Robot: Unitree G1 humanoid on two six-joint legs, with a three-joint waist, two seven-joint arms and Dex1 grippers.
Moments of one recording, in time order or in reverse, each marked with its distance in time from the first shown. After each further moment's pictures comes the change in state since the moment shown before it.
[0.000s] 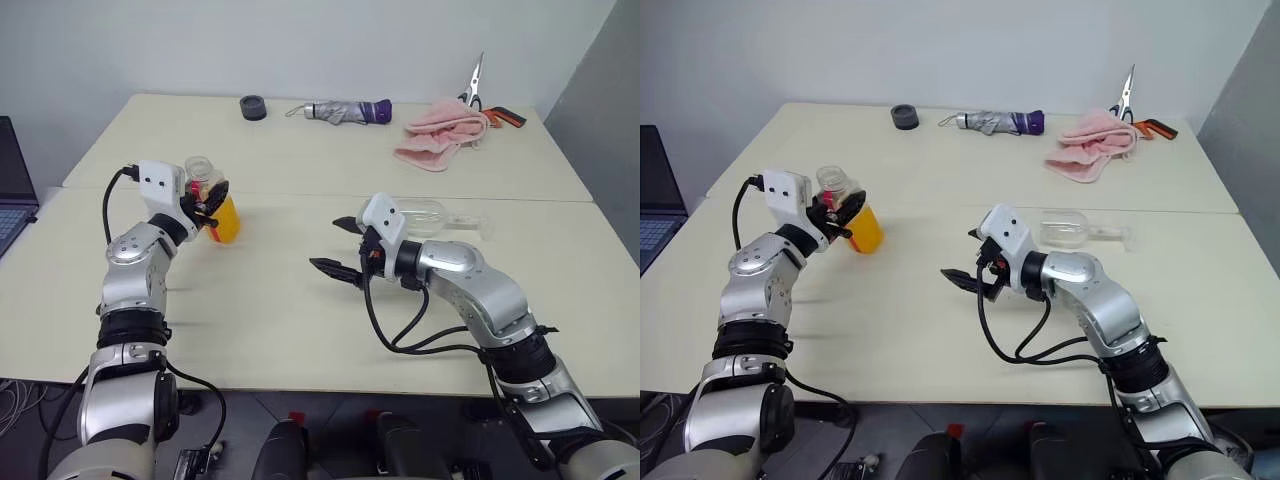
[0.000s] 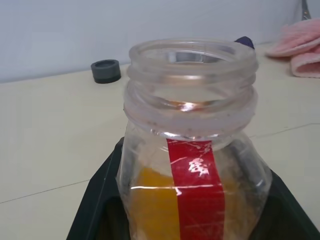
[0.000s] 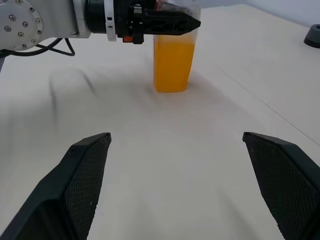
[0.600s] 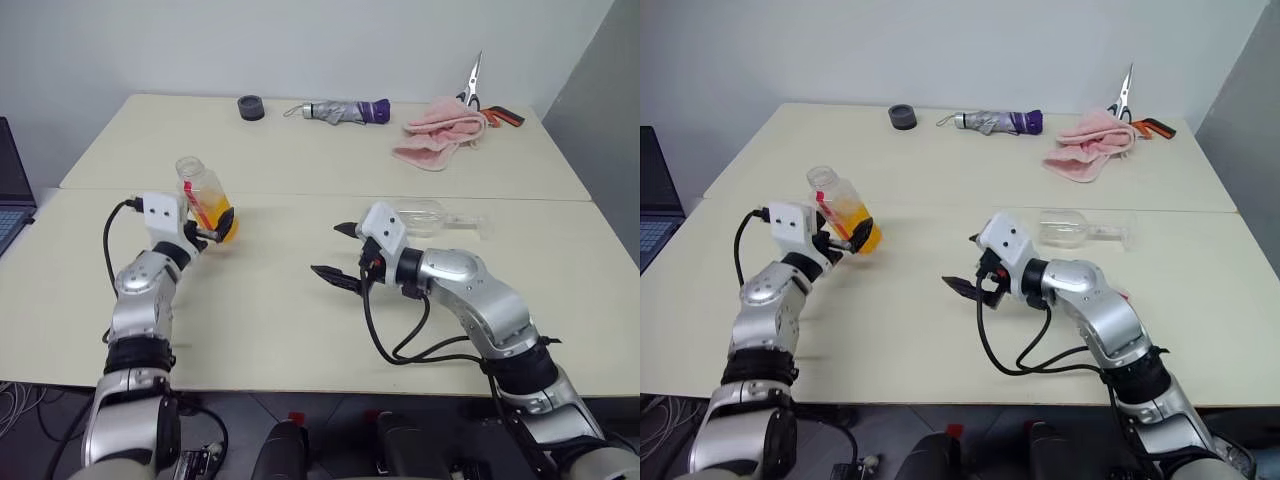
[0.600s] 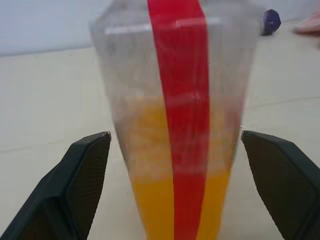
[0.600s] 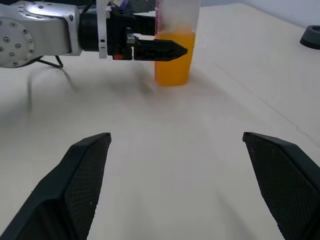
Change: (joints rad) left arm 0.196 -0.038 0.001 -0.093 0.003 -0.076 0.085; right arm 0.068 -0.021 0.013 -0.067 -0.059 -0.015 -0.001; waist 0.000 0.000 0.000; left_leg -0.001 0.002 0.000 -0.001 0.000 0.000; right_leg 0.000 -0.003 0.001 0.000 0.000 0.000
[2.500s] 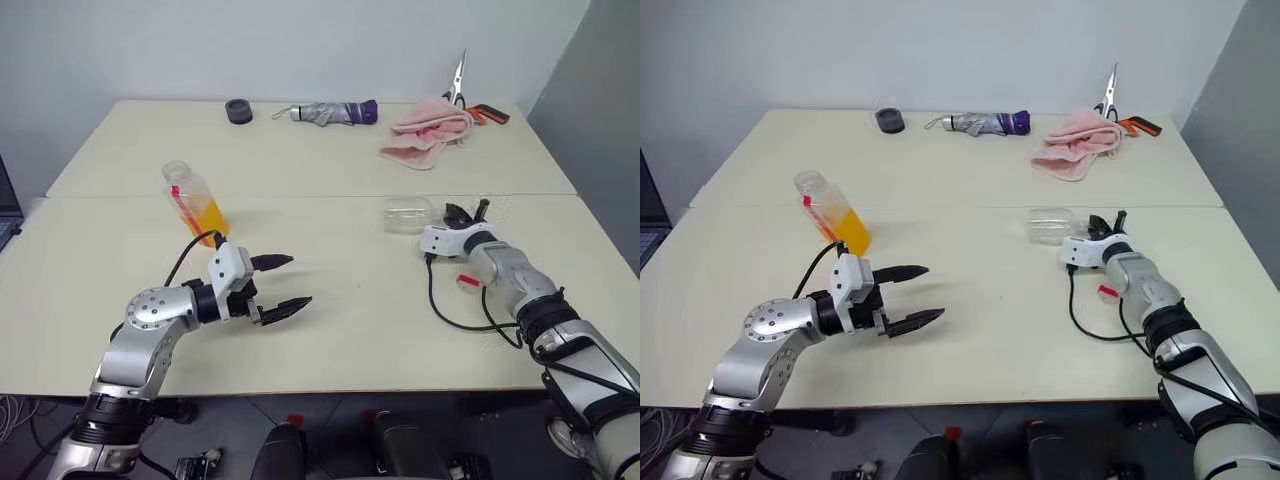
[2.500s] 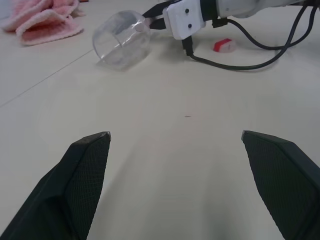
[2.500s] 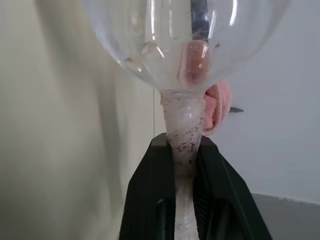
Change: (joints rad) left arm 0.307 0.143 -0.240 -0.623 -0.166 0.207 -0.543; right arm -0.255 -0.201 0.132 1.098 -1.046 -0.747 -0.704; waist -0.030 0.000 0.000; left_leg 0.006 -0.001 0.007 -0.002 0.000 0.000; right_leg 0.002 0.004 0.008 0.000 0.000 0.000
